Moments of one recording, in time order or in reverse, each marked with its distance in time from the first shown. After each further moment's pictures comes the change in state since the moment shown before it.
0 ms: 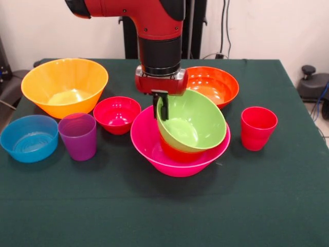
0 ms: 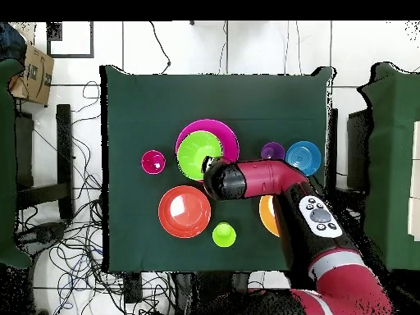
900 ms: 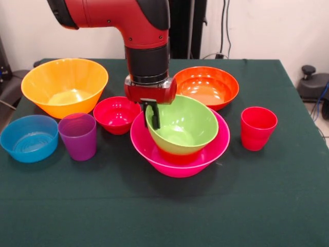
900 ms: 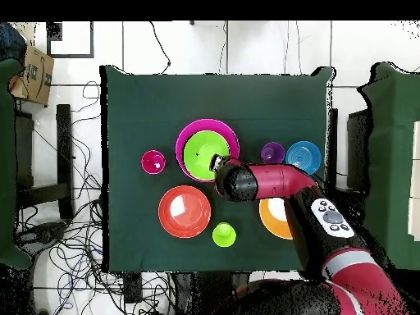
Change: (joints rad) arm -0.070 0.053 0.024 -0.009 -0.012 -0.083 0.000
